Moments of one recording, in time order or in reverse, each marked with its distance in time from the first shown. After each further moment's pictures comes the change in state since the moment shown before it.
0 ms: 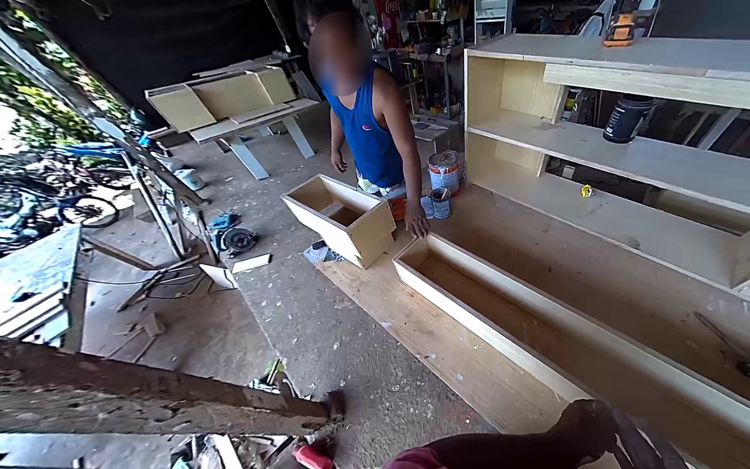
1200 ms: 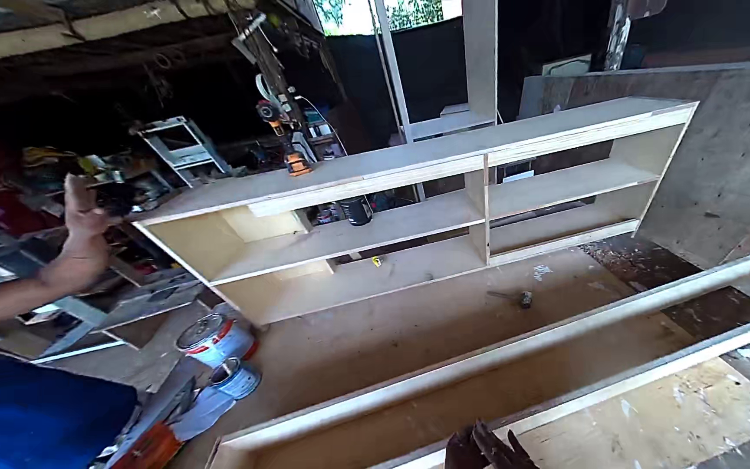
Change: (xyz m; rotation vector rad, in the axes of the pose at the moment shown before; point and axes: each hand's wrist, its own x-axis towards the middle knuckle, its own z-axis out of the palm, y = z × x) left_hand 0.028 0.037 0.005 -0.024 0.123 -0.087; right_hand 0.024 -0.015 0.032 -0.948 0.120 -0.048
